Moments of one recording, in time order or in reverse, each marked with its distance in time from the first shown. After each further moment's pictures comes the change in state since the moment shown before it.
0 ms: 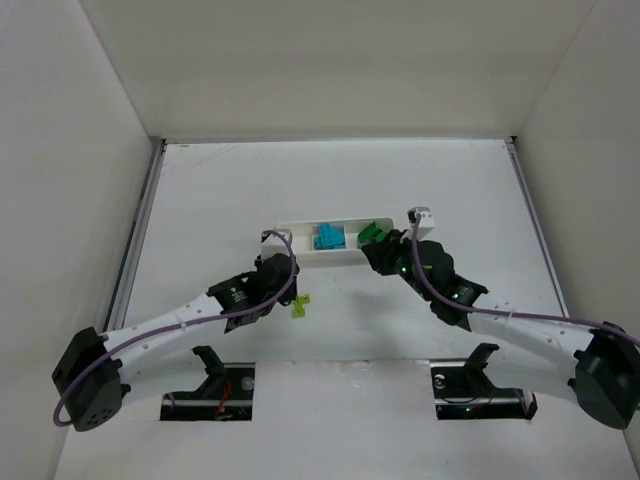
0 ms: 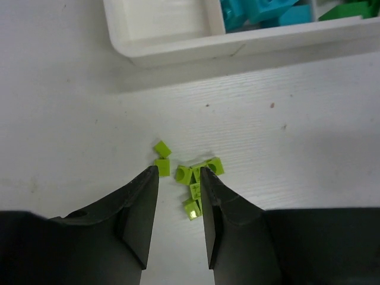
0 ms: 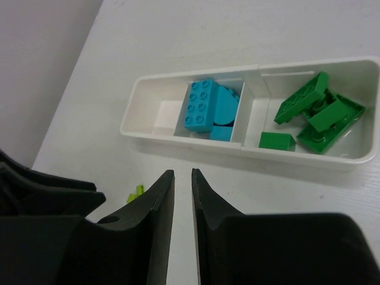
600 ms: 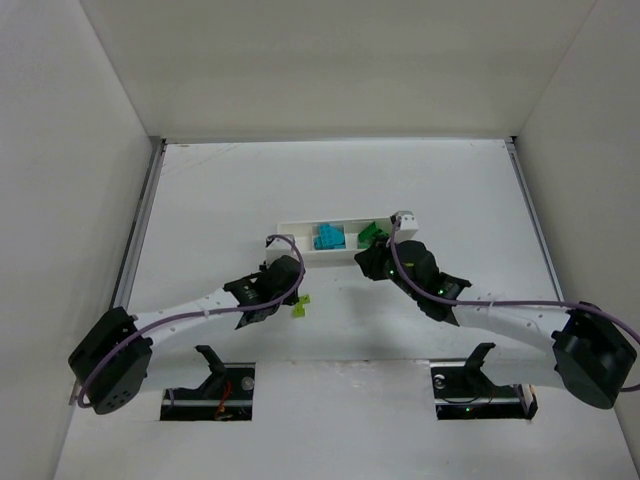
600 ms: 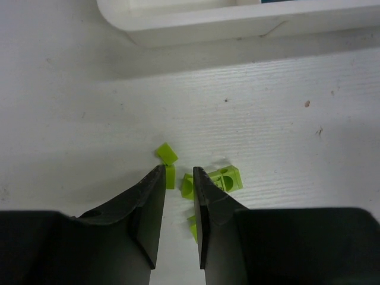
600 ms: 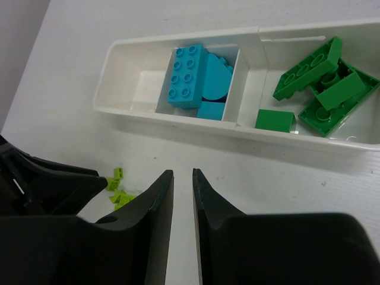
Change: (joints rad) left arm 0.034 0.156 -0.071 0.139 0.024 -0.037; right arm 0.040 0.144 0.027 -0.007 0.000 -0.019
